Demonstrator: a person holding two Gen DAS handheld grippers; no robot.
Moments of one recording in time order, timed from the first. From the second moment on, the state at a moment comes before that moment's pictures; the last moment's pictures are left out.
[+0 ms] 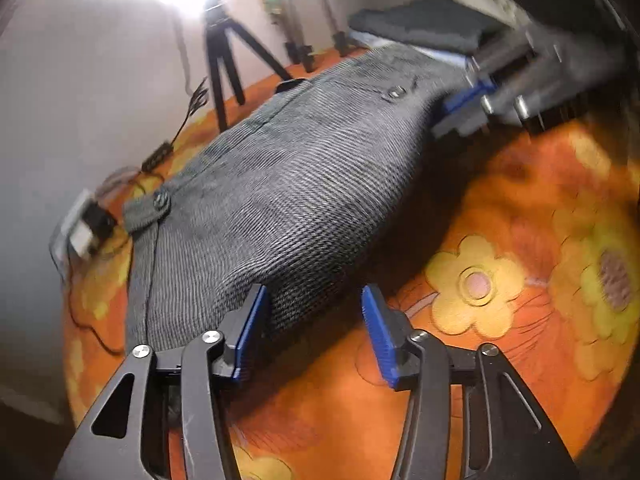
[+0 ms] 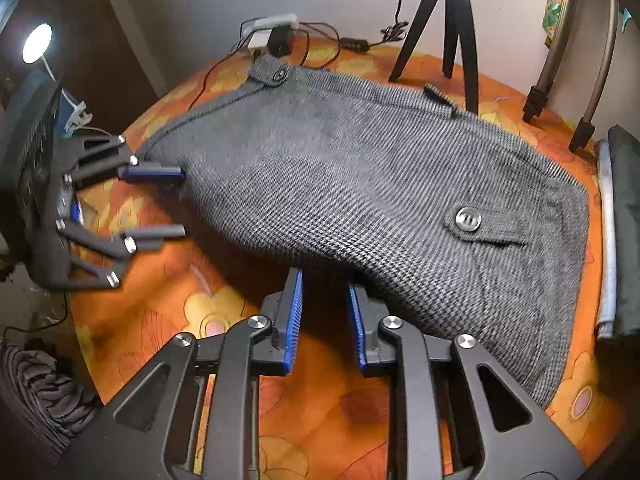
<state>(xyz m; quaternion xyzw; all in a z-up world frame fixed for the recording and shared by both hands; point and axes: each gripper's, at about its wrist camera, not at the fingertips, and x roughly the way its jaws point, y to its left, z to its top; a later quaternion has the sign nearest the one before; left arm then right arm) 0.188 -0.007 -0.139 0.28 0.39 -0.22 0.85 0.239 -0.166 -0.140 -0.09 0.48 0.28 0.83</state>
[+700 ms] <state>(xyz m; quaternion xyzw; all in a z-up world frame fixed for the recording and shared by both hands) 0.274 0.005 -0.125 0.18 0.42 -0.26 0.85 0.209 -0.138 -0.141 -0.22 0.41 0.32 0.82</state>
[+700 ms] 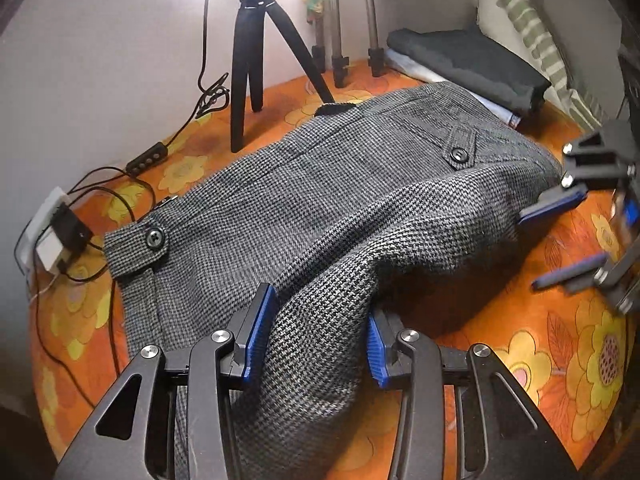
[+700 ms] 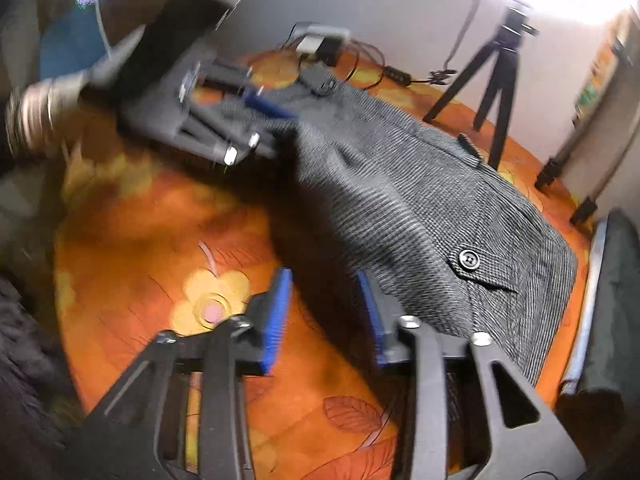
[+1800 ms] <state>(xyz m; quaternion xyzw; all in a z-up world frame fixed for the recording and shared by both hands) 0.208 0.039 -0.138 0.22 0.43 -0.21 0.85 0.260 -0.117 -0.134 -0.27 0.42 0.28 0.82</state>
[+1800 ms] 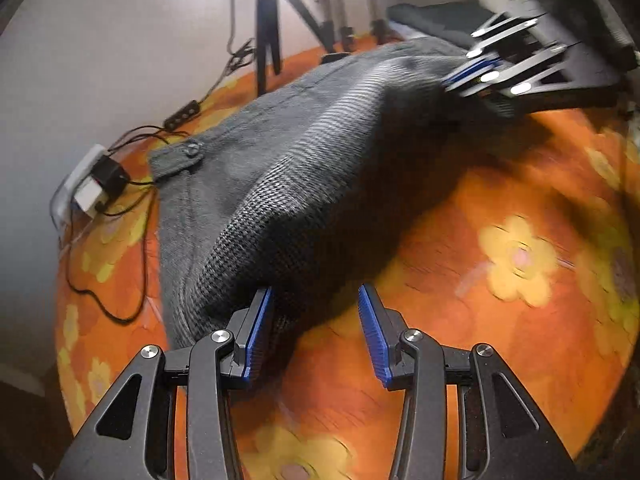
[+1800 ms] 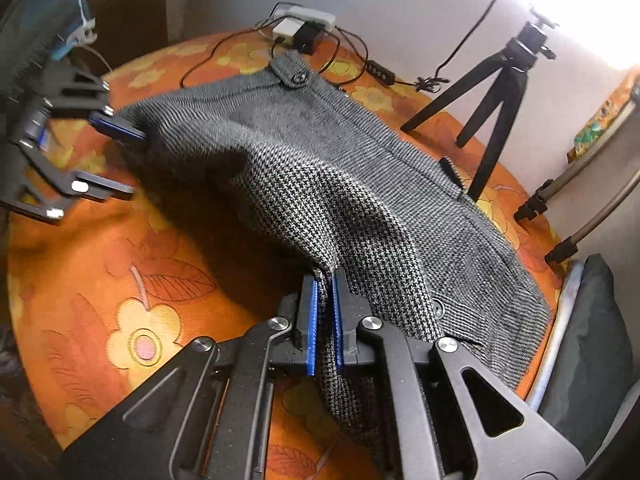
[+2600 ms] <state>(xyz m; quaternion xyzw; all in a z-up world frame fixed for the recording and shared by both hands) 0.256 0.046 -0.109 0.16 0.40 -0.24 0.87 0.325 -0.128 -0.118 -0.18 0.45 0.27 0.83</state>
